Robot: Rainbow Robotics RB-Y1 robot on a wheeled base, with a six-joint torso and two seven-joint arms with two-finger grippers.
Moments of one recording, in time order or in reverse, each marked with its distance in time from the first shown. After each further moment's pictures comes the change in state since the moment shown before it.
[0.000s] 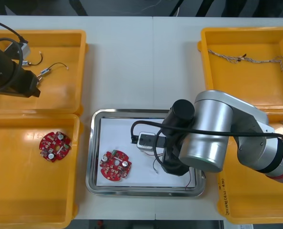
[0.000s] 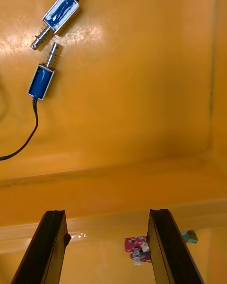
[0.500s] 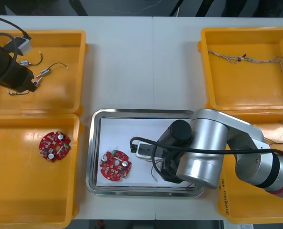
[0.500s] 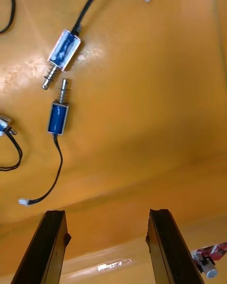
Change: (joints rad) right arm 0.066 0.005 0.061 0.000 0.116 -0.073 -0.005; left arm -0.074 -0.001 0.000 0.171 0.000 -0.058 -0.299
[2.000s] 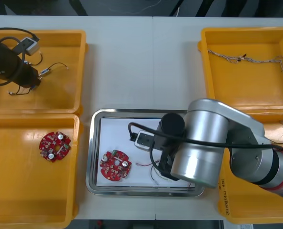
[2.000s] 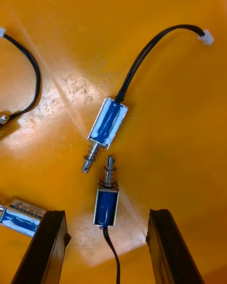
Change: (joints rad) right arm -0.048 0.064 -0.071 -0.081 0.000 0.231 -0.183; left arm -0.101 -0.047 -0.102 0.388 -0.013 -0.359 -0.348
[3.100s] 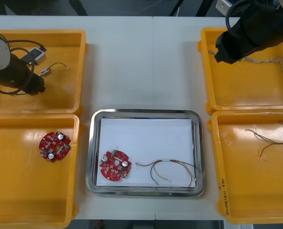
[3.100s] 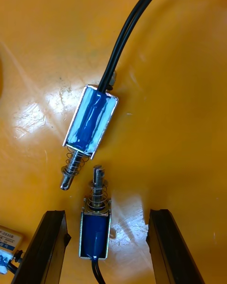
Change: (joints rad) right arm -0.266 -0.082 -0.746 0.349 -0.141 0.087 -0.036; left arm -0.009 -0.004 -0.119 0.073 0.007 -0.115 0.000
